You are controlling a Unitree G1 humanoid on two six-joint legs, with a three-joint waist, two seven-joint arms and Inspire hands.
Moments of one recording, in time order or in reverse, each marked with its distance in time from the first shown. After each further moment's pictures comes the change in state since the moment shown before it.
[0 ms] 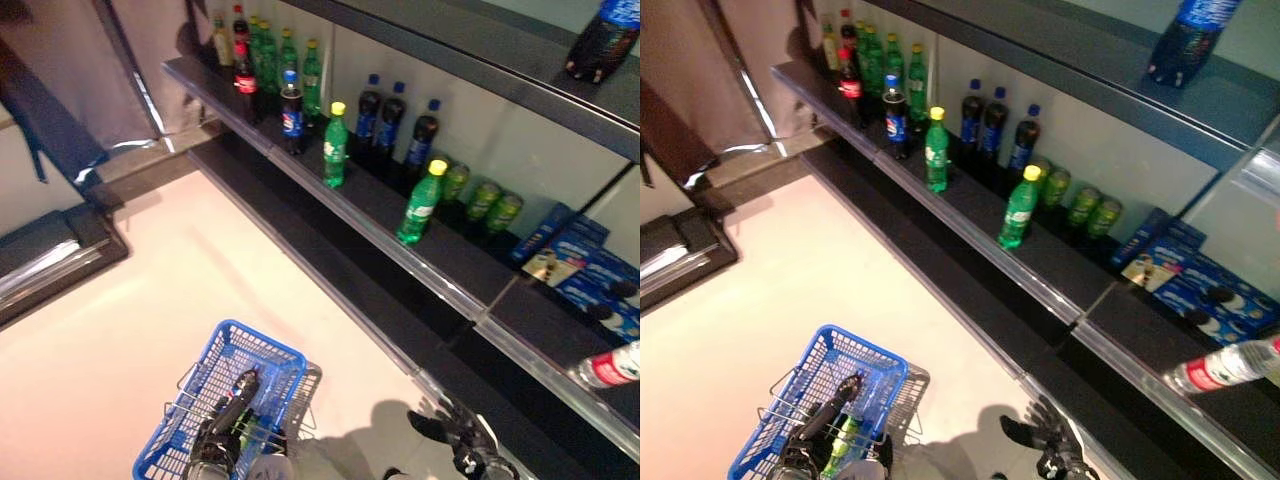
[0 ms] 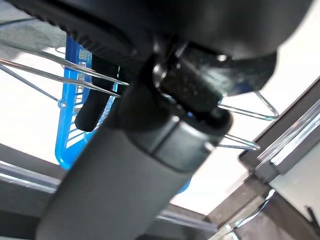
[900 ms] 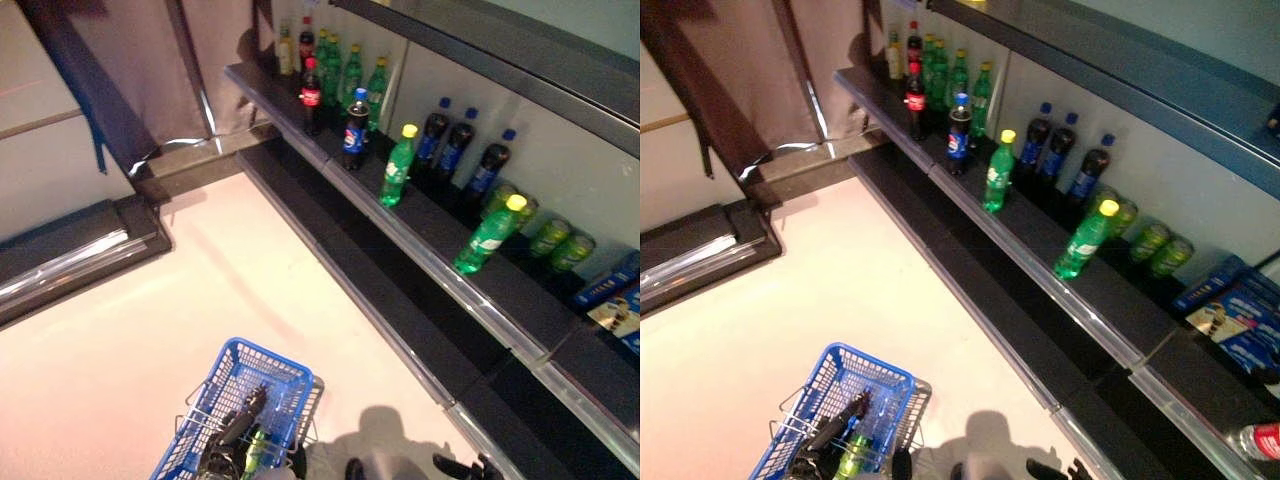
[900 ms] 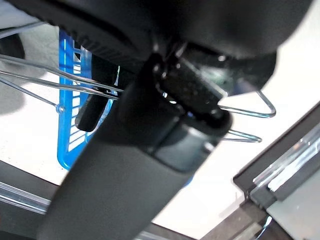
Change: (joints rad) left arm -0.064 0.007 -0.003 0.207 0.005 -0.015 -0.094; right arm -0.133 0.136 -0.117 0.444 0.062 -0.095 -0.067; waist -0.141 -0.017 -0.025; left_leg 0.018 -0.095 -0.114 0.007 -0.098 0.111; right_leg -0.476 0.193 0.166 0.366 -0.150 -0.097
